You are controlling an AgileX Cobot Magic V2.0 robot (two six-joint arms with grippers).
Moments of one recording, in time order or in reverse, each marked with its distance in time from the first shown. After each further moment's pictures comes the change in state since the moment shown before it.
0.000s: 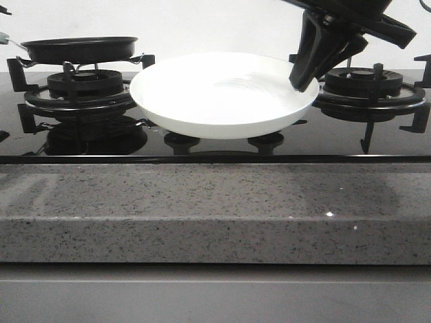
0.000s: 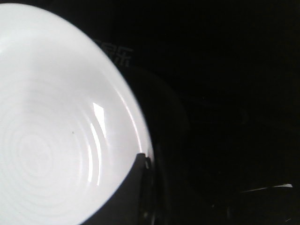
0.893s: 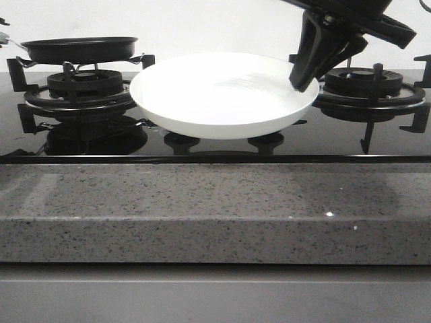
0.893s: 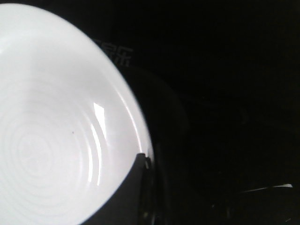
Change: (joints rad) left arm 0.000 0.000 0.000 -0.039 0.035 0.004; right arm 0.000 0.000 0.000 0.000 0.000 0.000
